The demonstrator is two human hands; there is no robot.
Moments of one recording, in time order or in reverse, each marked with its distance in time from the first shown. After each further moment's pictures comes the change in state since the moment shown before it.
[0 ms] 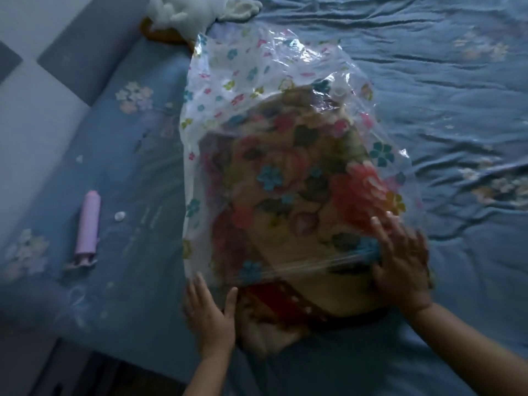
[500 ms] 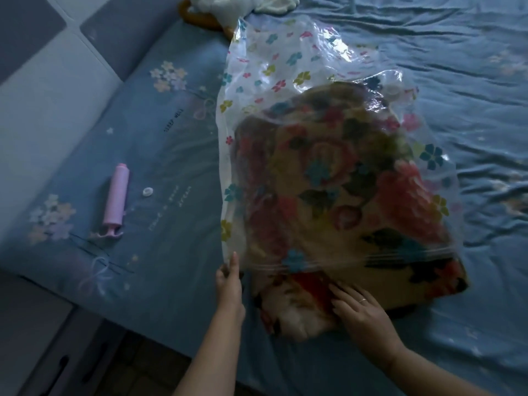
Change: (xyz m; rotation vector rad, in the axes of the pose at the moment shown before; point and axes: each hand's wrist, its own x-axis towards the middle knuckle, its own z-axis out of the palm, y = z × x) left_hand 0.043 -0.018 -0.007 -1.031 -0.170 -0.760; right_hand -0.081 -0.117 0.028 0.118 -0.362 -0.311
